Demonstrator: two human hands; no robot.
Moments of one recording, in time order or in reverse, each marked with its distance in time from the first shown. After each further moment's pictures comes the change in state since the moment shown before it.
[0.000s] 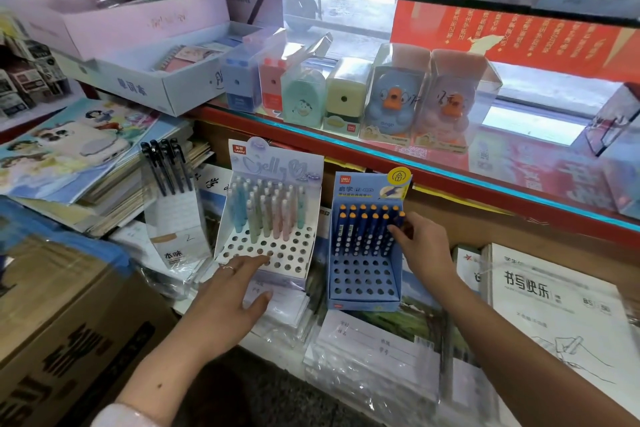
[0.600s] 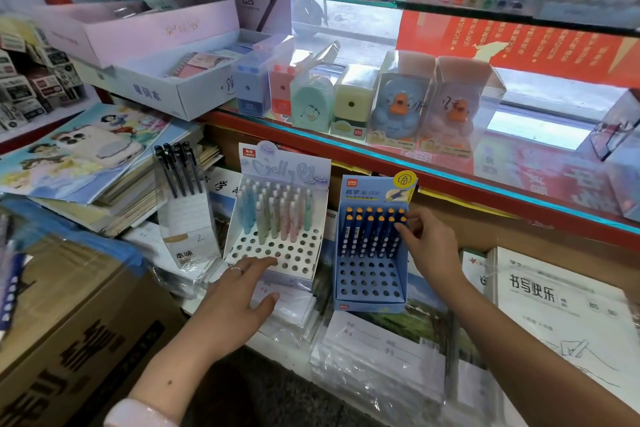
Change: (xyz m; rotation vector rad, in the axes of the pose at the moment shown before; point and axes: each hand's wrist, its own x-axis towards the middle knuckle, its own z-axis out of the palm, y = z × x) left_hand -0.005 0.002 -0.004 -0.010 -0.014 0.001; right_hand -0.004 -0.006 -0.006 0.136 0.075 0.035
